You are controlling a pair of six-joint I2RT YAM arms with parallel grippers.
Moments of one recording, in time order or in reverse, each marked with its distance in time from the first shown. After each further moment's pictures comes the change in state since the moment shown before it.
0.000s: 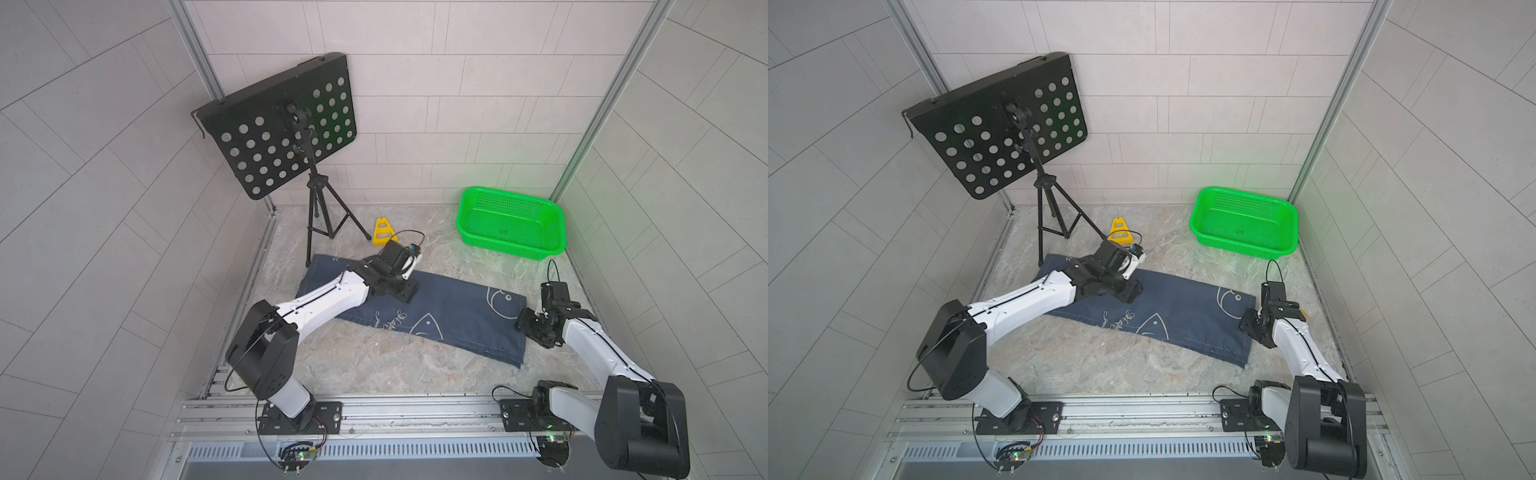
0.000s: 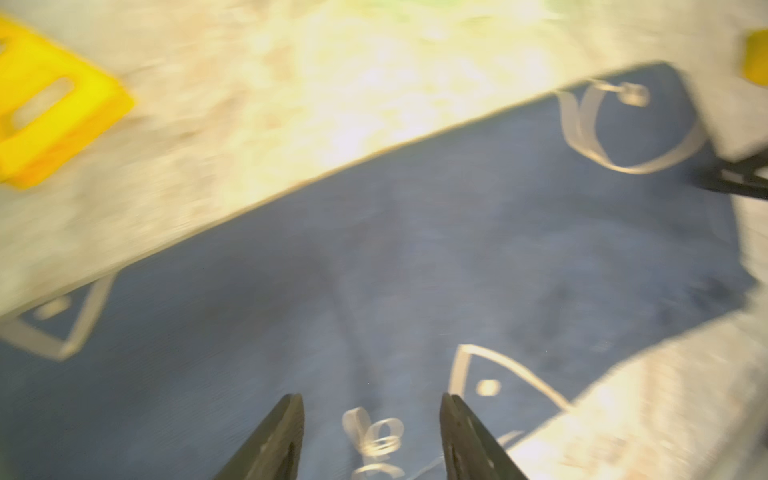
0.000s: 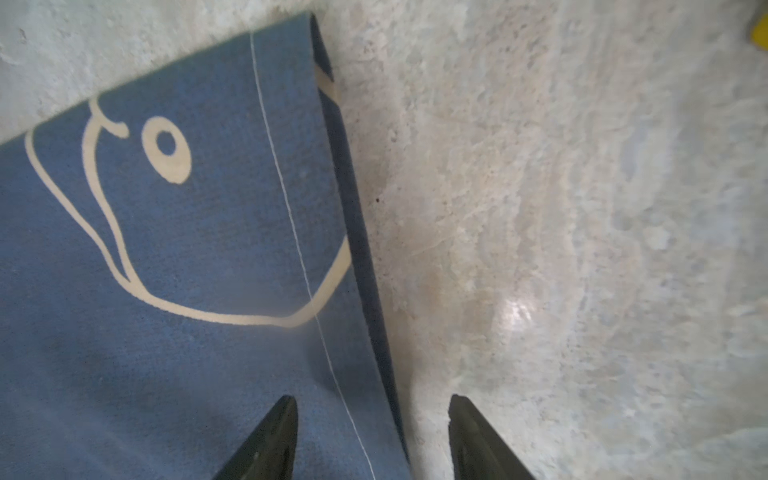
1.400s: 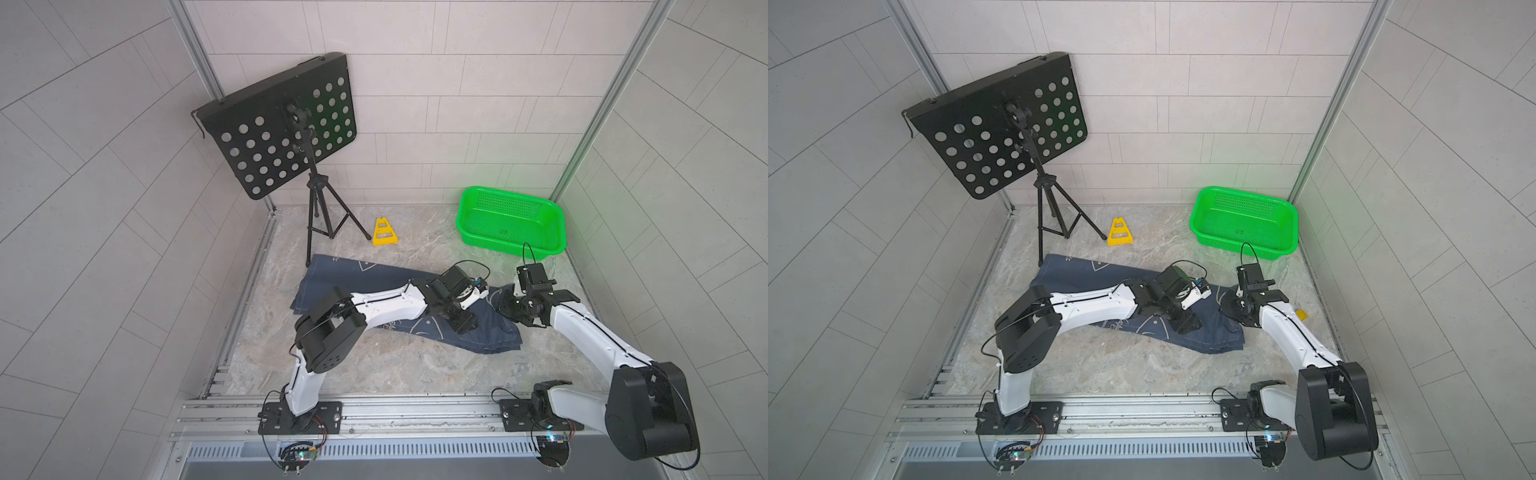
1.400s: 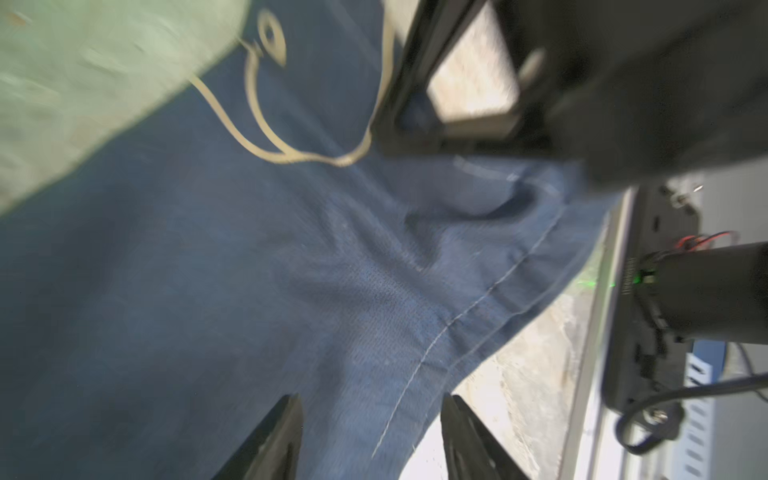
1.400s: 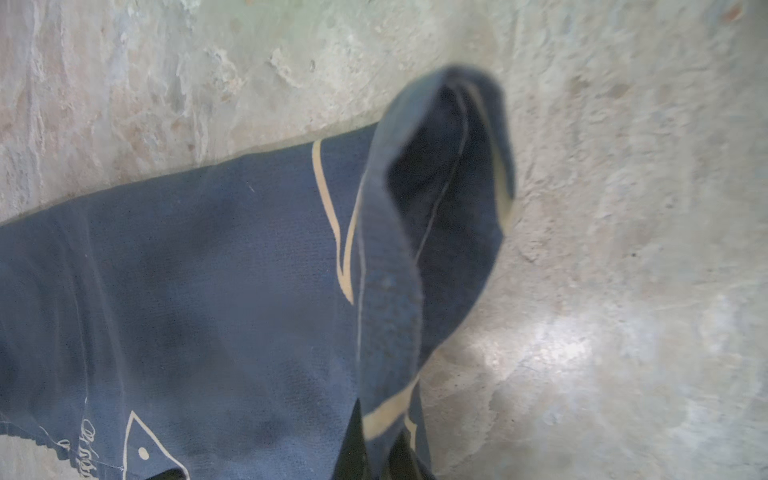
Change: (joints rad) left arm -0.239 0.322 0.219 0.134 0.199 0.020; right arm 0.276 0.078 0.167 0.011 -0.034 0.165
